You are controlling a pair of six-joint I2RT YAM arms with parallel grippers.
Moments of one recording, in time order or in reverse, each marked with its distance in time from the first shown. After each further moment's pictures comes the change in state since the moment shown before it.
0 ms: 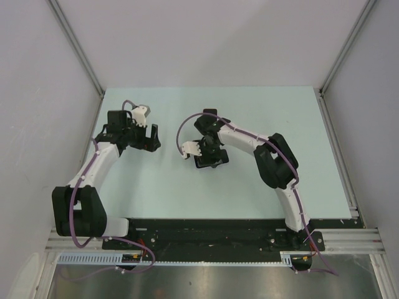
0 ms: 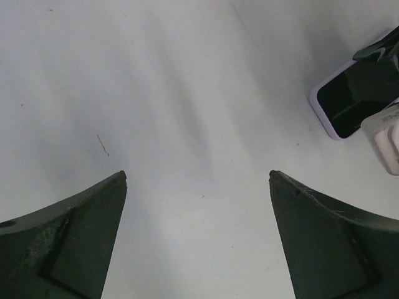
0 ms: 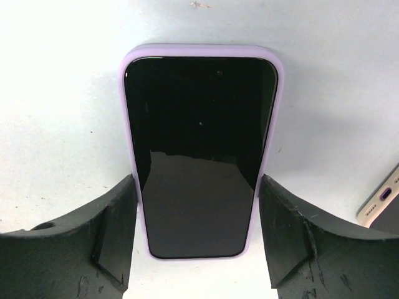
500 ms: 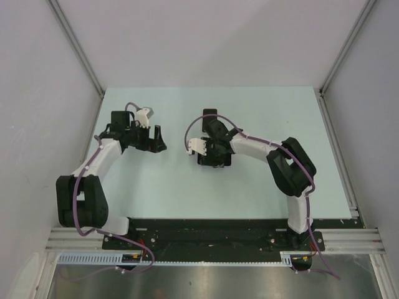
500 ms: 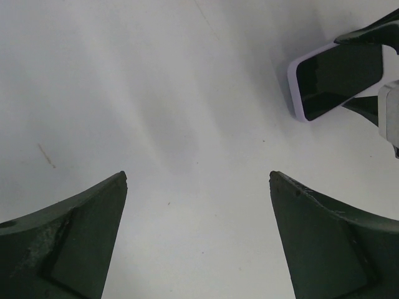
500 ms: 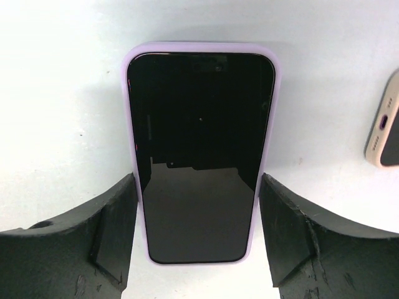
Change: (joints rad) left arm 0.007 0.067 0.002 0.003 0.115 -0.046; right arm -0.014 -0.209 -0.343 0.355 0.034 0.215
